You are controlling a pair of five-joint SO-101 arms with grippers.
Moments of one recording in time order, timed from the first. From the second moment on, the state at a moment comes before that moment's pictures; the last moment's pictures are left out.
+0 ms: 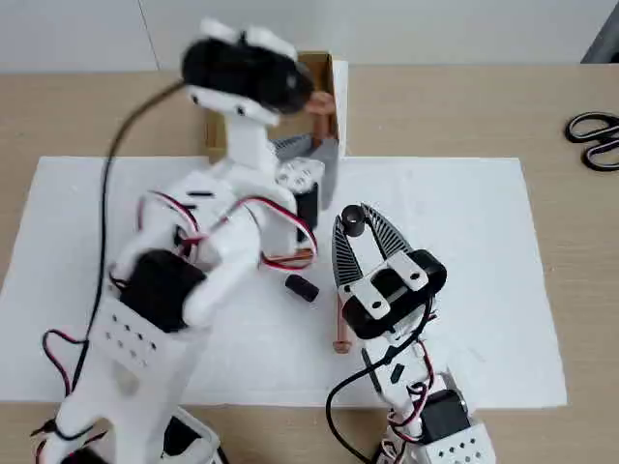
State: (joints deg) left arm 30.1 -33.2 9.6 58.8 19.8; right arm -24.4 -102.8 95.4 9.8 9.4
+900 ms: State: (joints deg) left arm 36.2 -57.9 54.9 15.4 9.9; right arm -24.4 -102.8 96.1 9.8 9.5
